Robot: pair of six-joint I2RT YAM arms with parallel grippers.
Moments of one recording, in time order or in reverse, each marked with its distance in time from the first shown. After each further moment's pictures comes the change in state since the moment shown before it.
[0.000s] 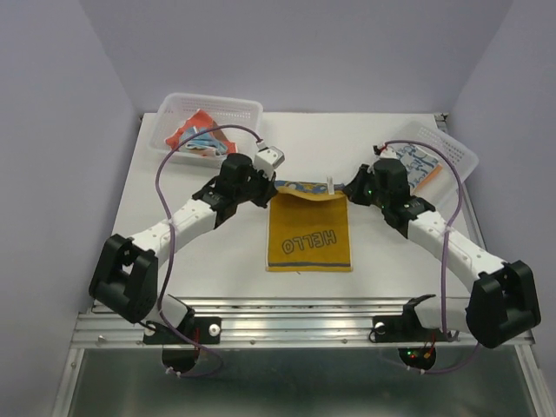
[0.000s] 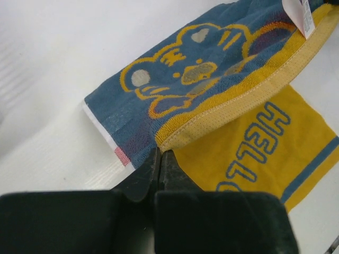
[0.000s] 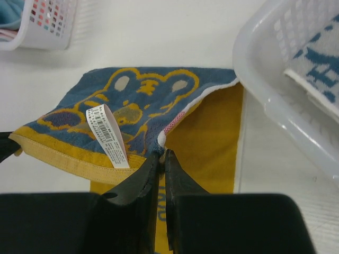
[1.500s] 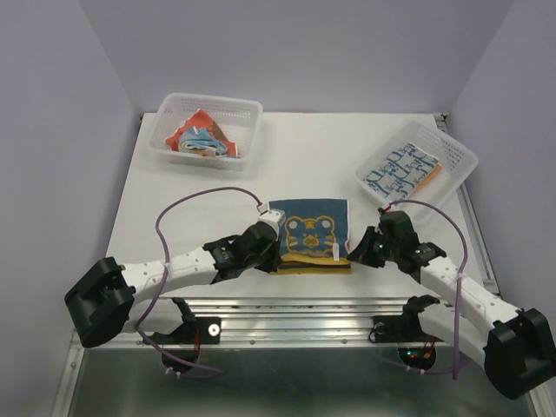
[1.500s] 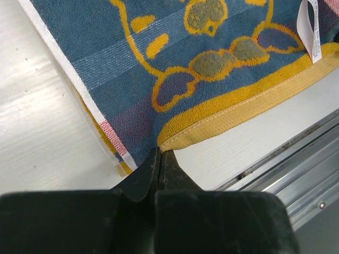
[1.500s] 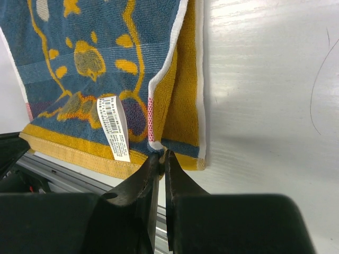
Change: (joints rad) left arm -0.446 -0.263 -0.404 -0.108 -0.373 -0.645; right arm 0.016 -0.369 -0.456 -0.264 -0.278 0.212
